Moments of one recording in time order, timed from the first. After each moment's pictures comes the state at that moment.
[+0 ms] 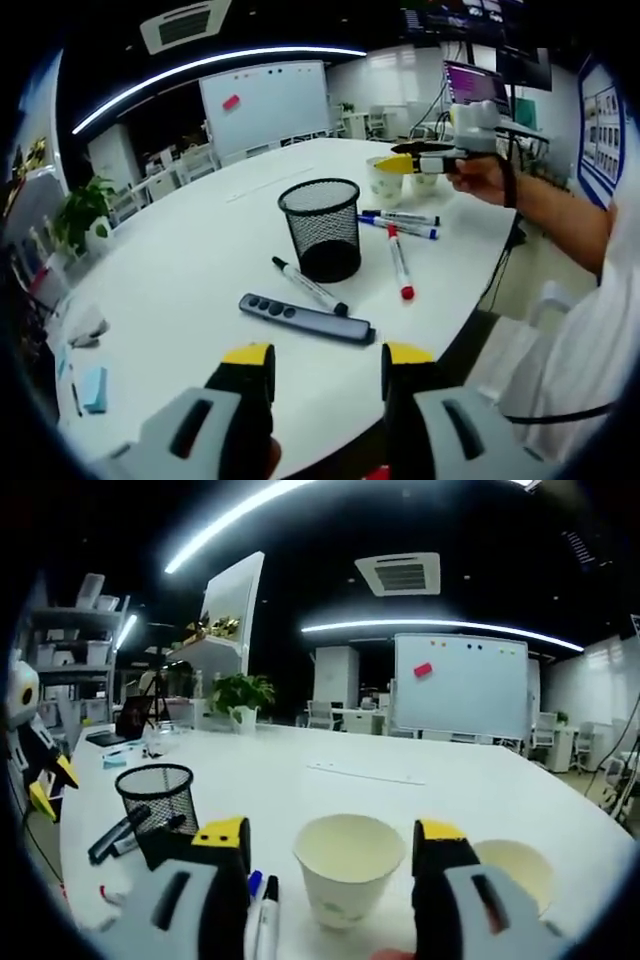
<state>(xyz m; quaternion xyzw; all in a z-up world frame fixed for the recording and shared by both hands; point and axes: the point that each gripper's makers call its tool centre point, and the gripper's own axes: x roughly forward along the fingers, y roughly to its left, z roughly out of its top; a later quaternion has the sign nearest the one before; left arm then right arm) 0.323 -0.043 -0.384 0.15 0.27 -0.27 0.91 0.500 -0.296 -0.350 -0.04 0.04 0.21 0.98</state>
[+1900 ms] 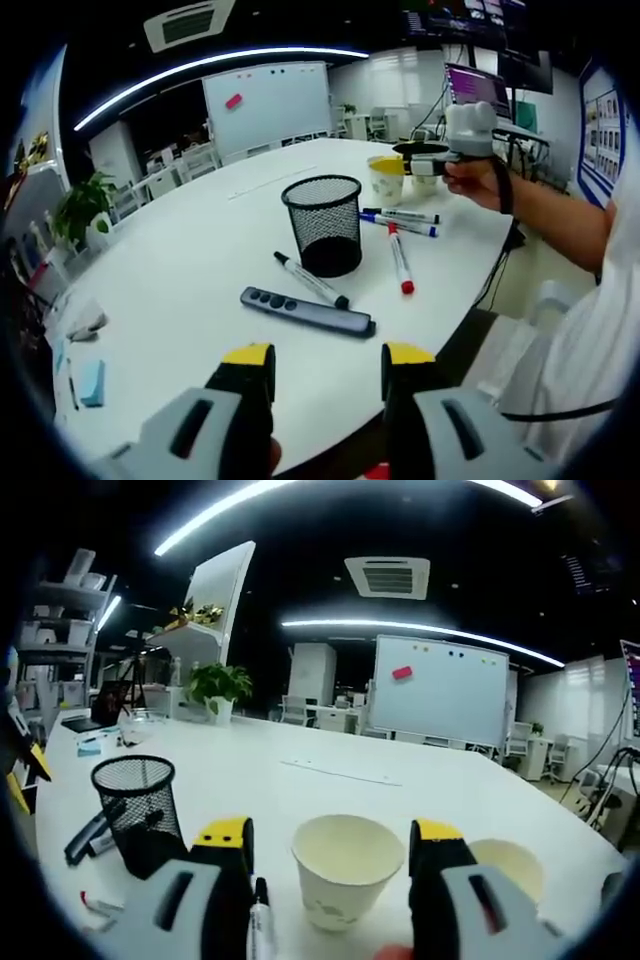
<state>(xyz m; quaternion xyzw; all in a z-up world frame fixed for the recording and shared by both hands) 0.319 -0.036 -0.388 0.14 0.27 -0.27 0.91 0.504 -0.295 -0.350 -0.07 0.03 0.14 0.99</state>
